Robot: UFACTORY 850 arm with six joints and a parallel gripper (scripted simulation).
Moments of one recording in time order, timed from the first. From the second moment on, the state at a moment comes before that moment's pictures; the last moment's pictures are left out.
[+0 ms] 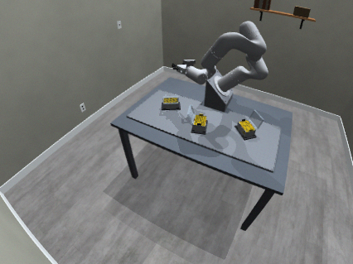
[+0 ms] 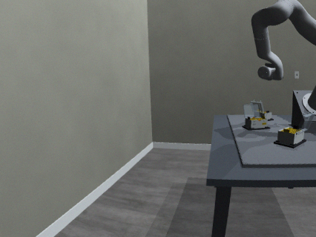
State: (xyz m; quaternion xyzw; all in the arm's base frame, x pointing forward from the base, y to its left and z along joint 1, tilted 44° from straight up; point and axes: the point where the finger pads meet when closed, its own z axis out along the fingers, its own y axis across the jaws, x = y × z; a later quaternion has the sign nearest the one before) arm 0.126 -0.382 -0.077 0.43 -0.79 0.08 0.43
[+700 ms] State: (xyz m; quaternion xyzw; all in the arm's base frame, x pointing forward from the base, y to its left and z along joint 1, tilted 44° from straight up) arm 0.138 -0.354 -0.005 0.28 -0.81 0.05 0.52
